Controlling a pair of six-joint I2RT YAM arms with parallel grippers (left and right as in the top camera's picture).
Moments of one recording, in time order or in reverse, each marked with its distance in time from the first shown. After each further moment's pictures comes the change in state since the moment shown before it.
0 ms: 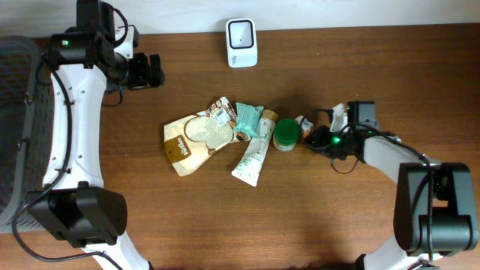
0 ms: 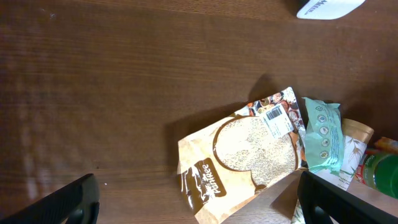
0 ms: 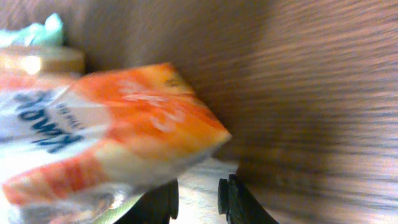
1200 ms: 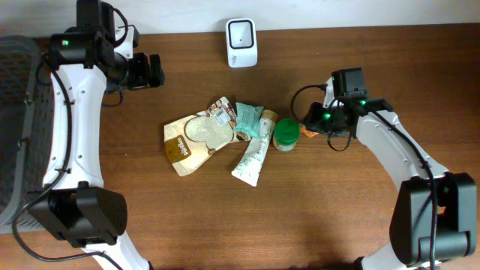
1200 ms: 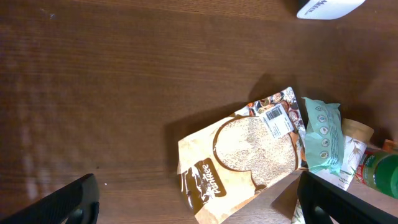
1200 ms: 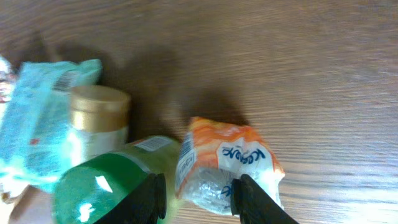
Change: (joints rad) left arm 0.000 0.000 0.000 0.000 0.000 0.000; right arm 0.136 -0.050 0.322 -0.381 0.290 -0.001
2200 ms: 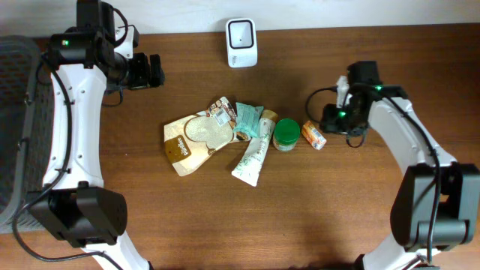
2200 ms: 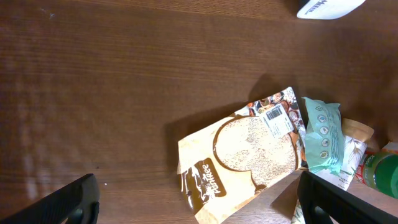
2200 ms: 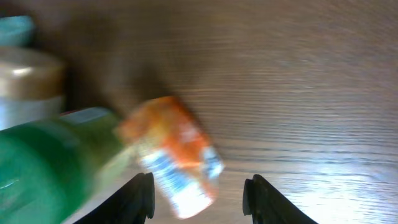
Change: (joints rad) left arm 0.000 0.000 0.000 0.000 0.000 0.000; right arm -0.094 0.074 0.129 -0.228 0.055 -0.224
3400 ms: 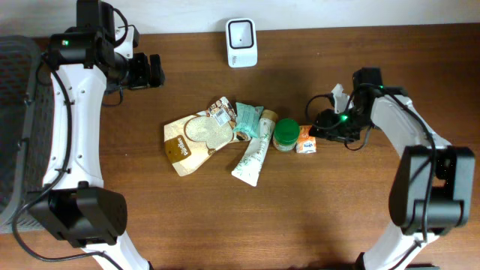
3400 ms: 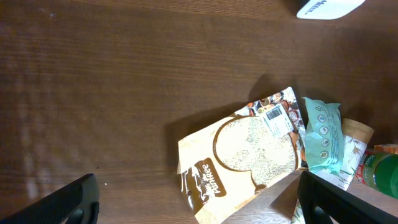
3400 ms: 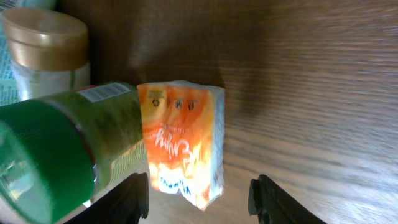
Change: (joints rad) left arm 0.000 0.000 0.000 0.000 0.000 0.000; right arm -0.055 0.121 0.000 -0.019 -0.297 -0.098
